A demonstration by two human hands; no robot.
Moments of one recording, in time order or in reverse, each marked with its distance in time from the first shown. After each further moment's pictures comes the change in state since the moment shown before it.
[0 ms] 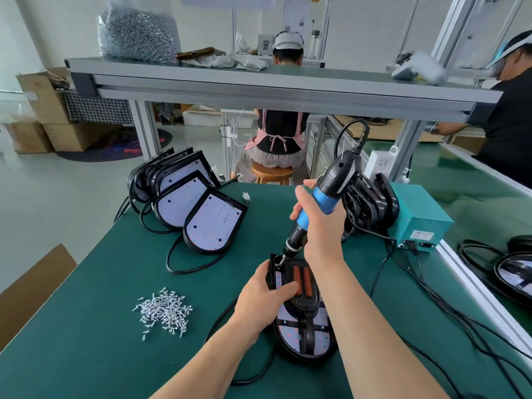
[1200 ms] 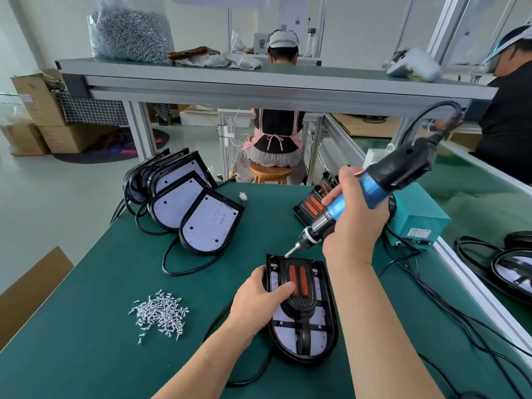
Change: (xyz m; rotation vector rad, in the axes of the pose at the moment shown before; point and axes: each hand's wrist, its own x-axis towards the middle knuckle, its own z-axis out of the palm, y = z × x) left_hand -0.009 0.008 -0.007 0.051 0.002 -0.009; right_hand -0.007 -0.058 -0.003 0.097 0.290 -0.111
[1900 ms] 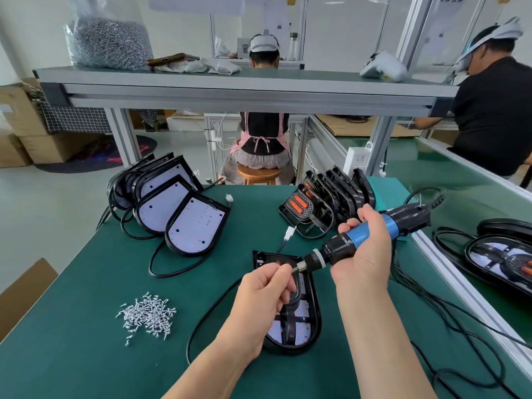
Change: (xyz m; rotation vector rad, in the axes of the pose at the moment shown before) left_hand -0.044 0.036 0.025 -0.243 -0.051 0.236; right_hand -0.005 -0.014 -0.064 0.292 0.311 0.477
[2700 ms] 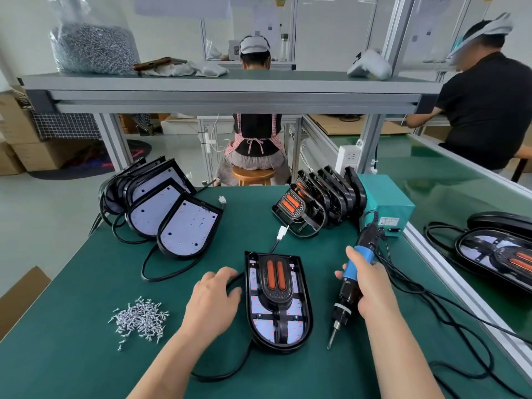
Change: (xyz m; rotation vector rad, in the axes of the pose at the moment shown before) left_hand 0.027 -0.036 -0.060 0.966 0.140 -0.077; right_hand 0.064 -0.005 -0.096 -0.796 0.068 0.126
